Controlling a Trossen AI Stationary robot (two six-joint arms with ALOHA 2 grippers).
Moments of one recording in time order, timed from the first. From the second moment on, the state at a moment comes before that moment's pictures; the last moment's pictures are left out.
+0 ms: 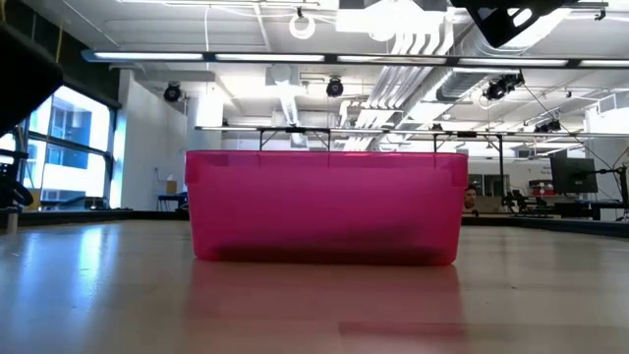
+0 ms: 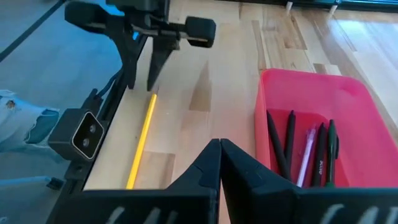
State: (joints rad) left arm -0.80 2.09 1.23 -0.07 -0.59 -0.74; right arm 0.71 1.66 0.99 0.04 0.51 0.33
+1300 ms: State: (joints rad) left arm -0.73 2.10 1.22 -0.21 -0.55 -0.68; right arm 0.80 1.69 0.98 0.02 0.44 0.62
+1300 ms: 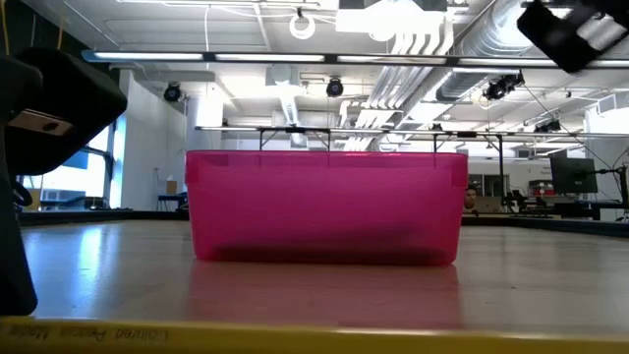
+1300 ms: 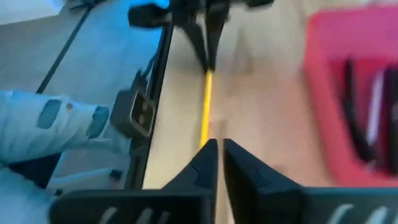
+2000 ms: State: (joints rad) left arm -0.72 2.10 1.22 -0.16 -0.56 -0.70; right arm 0.83 2.10 1.33 -0.31 0.46 0.73
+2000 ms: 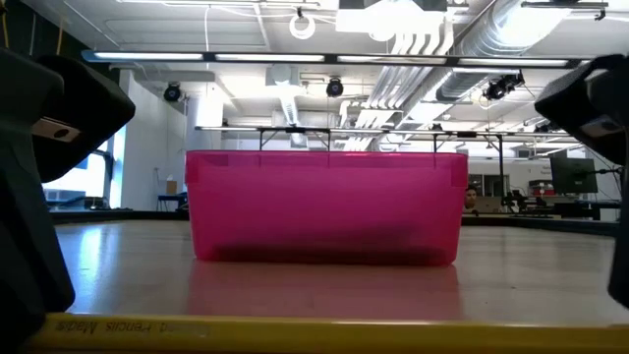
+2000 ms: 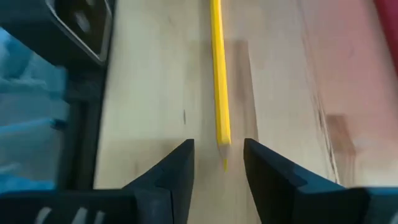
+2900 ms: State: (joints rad) left arm -0.71 2.03 1.22 -0.23 -0.56 -0.72; right arm 0.81 2.13 1.36 -0.37 0.43 0.80
